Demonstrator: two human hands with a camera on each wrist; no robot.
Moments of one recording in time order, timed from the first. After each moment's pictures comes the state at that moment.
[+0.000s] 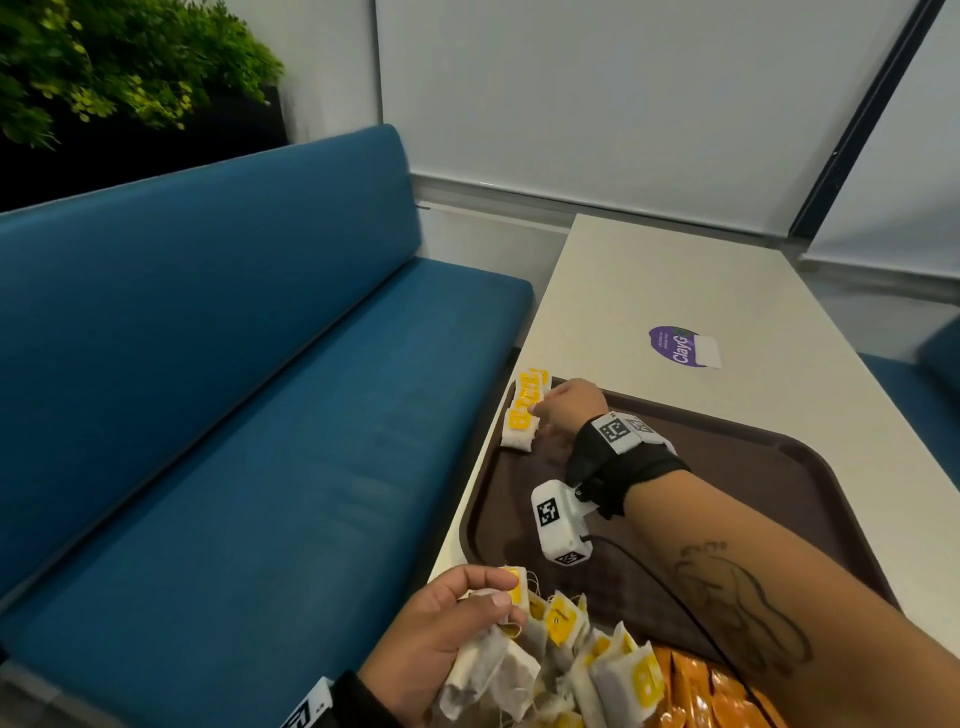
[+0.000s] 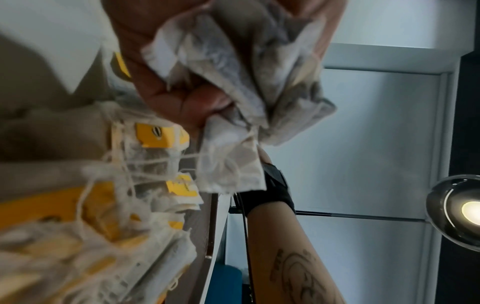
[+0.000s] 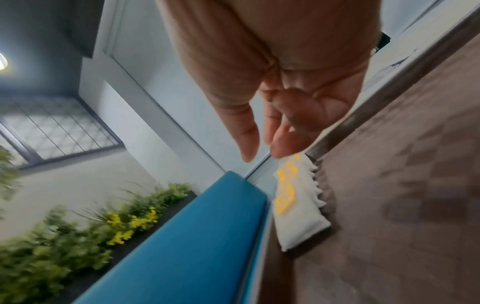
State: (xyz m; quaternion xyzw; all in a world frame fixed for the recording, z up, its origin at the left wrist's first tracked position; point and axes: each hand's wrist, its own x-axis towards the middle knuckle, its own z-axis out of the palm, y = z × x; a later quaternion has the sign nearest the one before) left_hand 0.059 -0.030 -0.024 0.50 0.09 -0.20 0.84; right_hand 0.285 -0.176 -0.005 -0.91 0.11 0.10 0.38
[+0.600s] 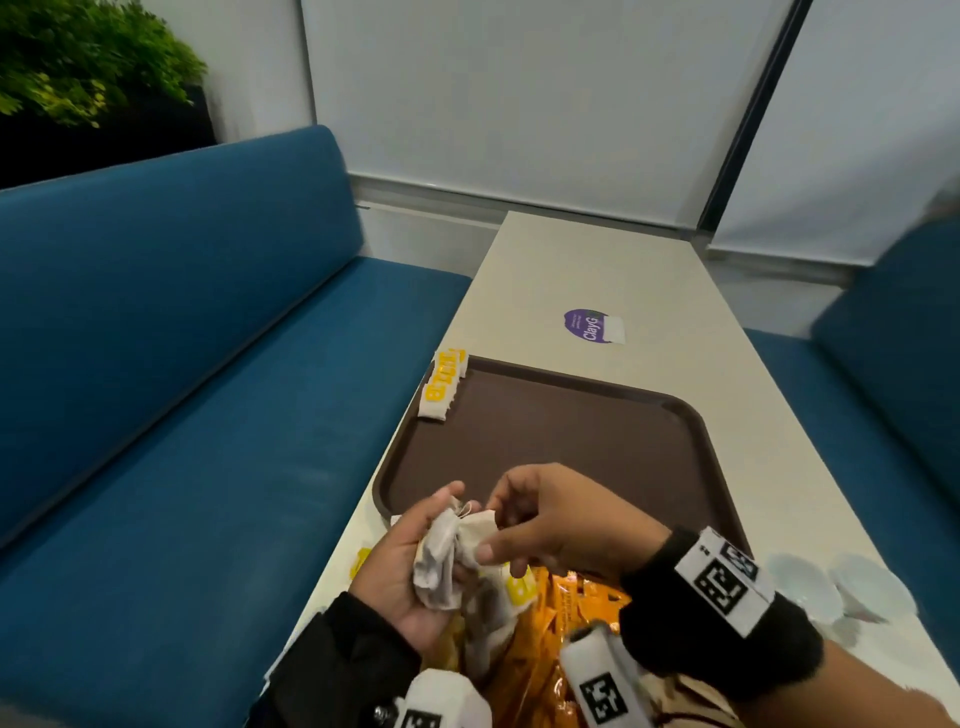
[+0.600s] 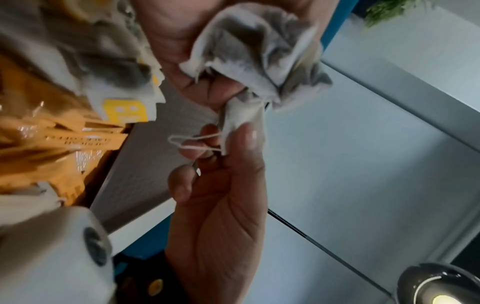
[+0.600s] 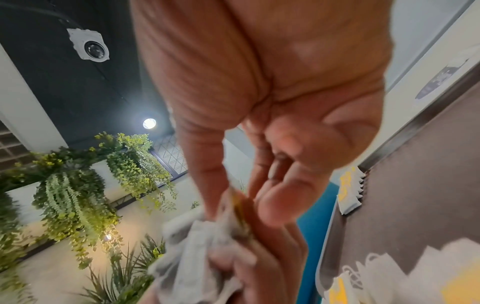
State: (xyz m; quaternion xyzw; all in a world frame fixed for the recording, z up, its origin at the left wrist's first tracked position) left_hand 0.041 -0.102 0.021 0.24 0.21 -0.22 0.92; right_hand 0.063 -0.250 0.068 -0.82 -0.08 0.29 0.49
